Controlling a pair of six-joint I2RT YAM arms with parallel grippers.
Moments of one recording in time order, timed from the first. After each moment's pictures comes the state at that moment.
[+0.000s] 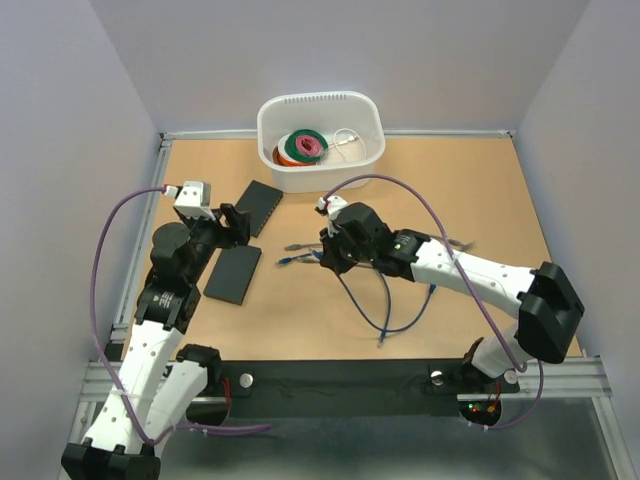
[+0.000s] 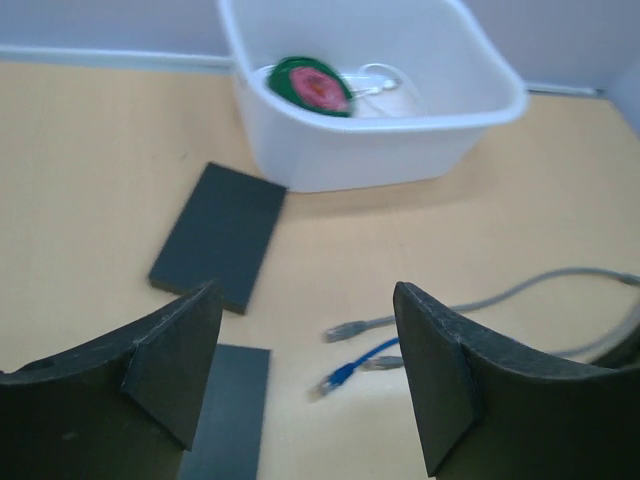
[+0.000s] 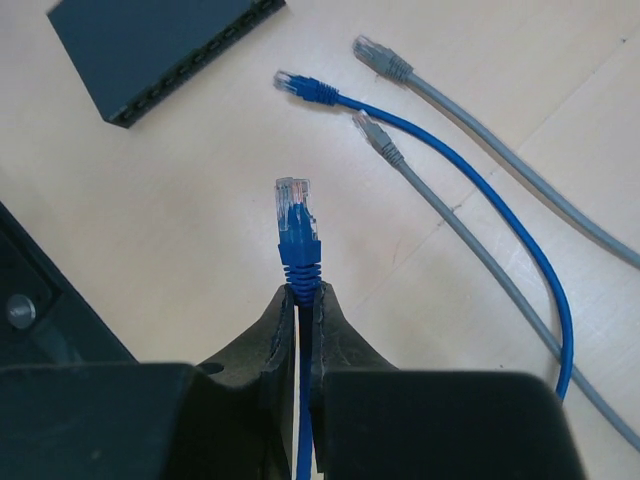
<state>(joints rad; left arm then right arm) -0.20 0.67 0.68 -0.14 0.05 -0.24 0.92 1.50 1.12 -0.30 -0.05 0.26</state>
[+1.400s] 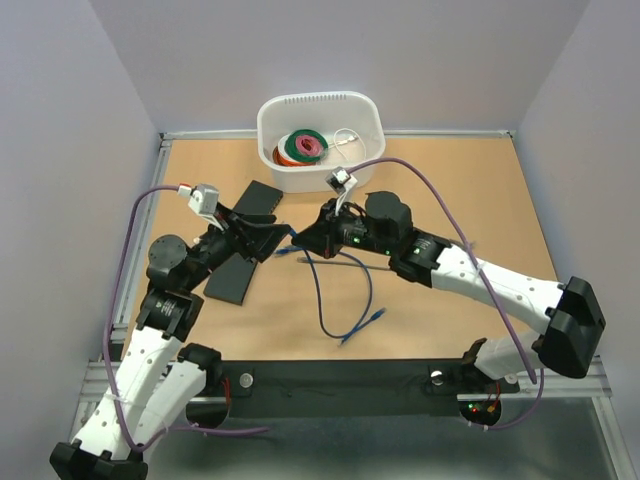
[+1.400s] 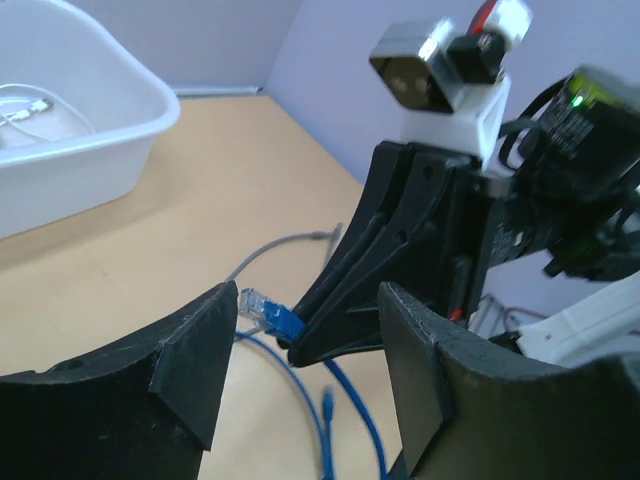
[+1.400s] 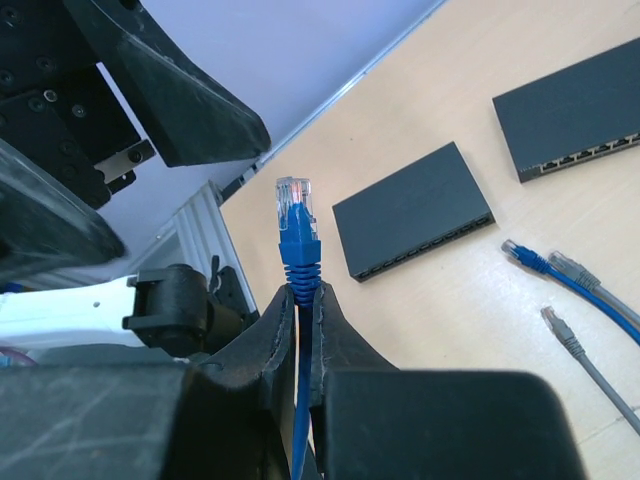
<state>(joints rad) -0.33 0.62 0.65 0.11 0.52 -0.58 0.92 1.37 1.09 0.13 -0.29 0.50</state>
